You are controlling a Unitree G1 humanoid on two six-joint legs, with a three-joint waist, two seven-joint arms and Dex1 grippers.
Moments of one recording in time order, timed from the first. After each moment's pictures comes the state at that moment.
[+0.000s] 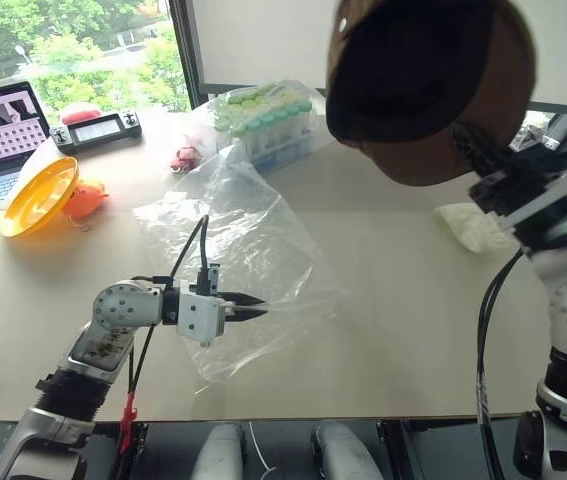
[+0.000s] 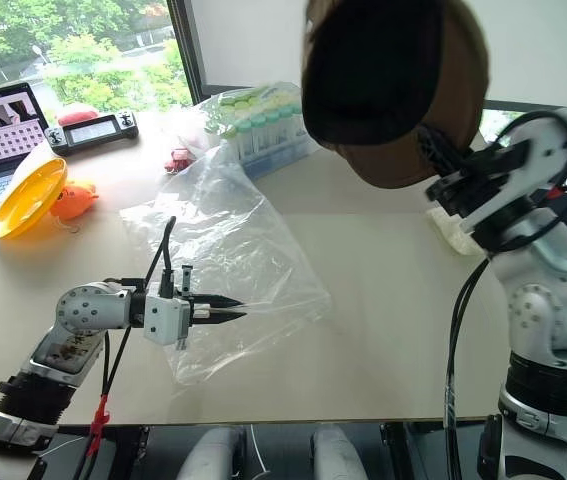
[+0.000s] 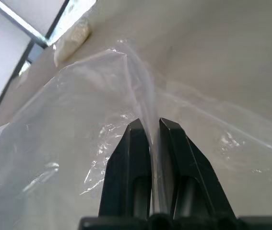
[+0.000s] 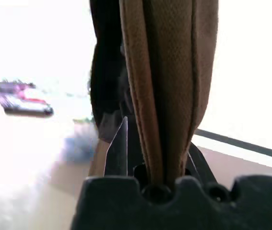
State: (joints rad) left arm -0.39 0.67 -0.19 0.10 -0.12 -0.64 -1.19; right arm -0.48 -0.64 -0.16 -0.31 0.38 0.34 0.42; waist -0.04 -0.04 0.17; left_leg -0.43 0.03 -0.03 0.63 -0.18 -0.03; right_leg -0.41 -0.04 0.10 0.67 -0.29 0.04
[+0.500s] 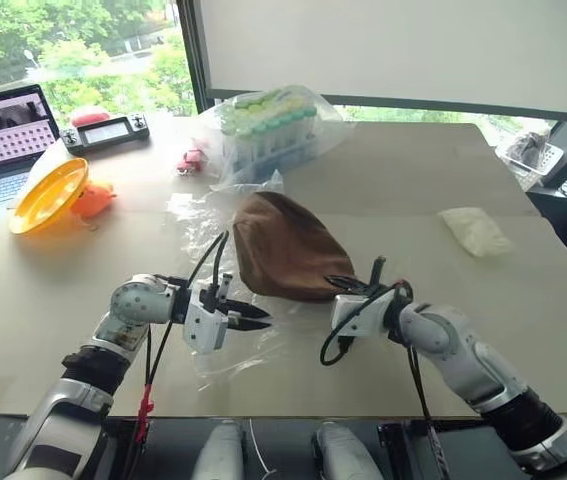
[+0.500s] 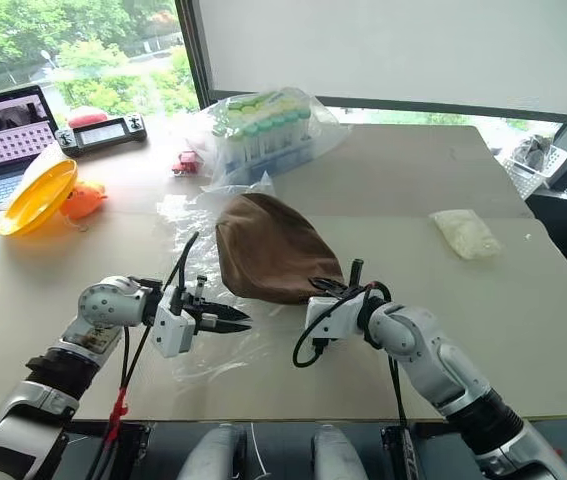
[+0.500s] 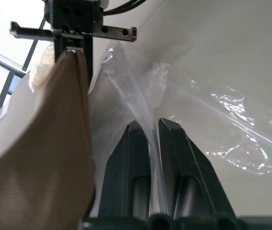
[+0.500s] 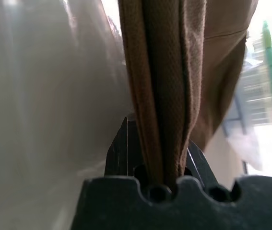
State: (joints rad) left arm -0.50 0.63 -0.30 0.38 -0.14 -0.87 -1.28; right arm -0.27 -0.67 0.42 -0.21 -0.42 0.05 0.53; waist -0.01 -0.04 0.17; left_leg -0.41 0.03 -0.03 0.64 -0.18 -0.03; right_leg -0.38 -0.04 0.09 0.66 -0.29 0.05
